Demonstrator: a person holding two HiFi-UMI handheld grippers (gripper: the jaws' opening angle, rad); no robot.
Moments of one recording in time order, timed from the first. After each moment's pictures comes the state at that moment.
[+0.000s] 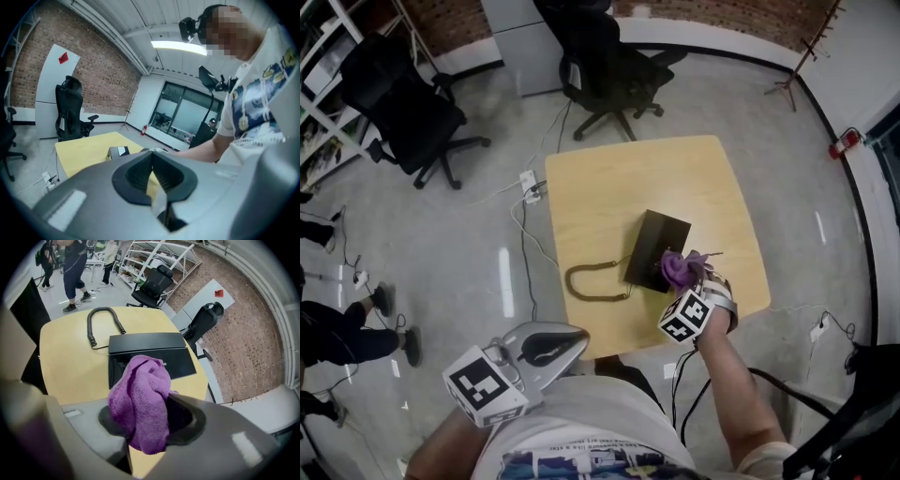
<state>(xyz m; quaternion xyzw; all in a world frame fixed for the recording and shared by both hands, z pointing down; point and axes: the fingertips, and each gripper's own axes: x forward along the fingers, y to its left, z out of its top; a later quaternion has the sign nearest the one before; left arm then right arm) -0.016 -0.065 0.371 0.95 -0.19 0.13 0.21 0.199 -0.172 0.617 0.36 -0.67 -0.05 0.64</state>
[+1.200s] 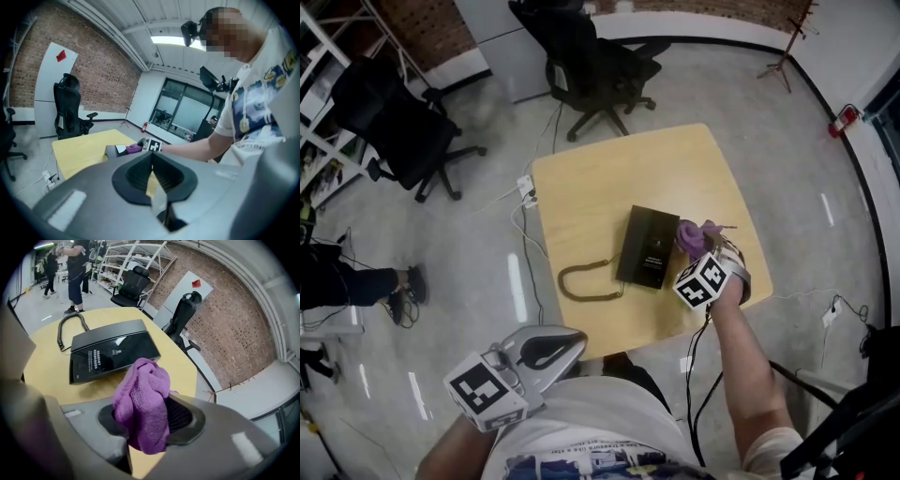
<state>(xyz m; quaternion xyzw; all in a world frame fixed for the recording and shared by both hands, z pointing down) 0.004 -0.063 0.374 0.95 -0.19 0.15 0.21 0.253 -0.227 0.603 0.44 -0.67 0.00 0.60</state>
